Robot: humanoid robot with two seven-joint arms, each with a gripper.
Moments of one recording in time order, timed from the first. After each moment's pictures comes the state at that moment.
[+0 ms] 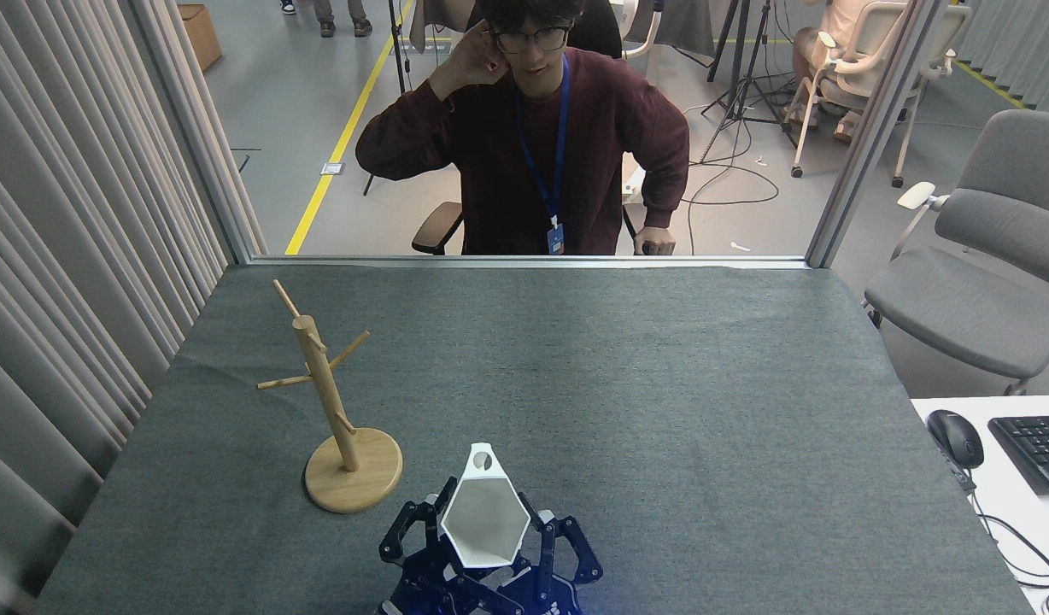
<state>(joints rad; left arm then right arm) 0.04 -0.08 -0.30 -1.46 -1.76 -0.08 0.31 0.14 0.22 0.44 -1.55 1.89 -0.08 -0.33</state>
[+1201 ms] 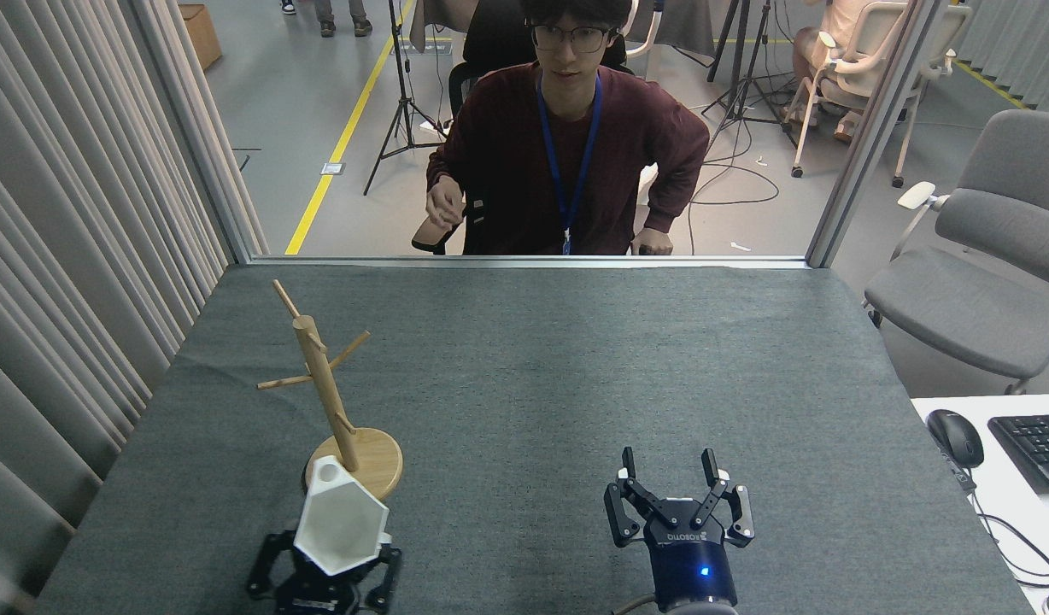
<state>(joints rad) 0.13 -0.06 0.02 -1.49 -1.71 -0.03 0.35 -0.03 0.16 0.10 -1.39 1.61 0.09 -0.23</state>
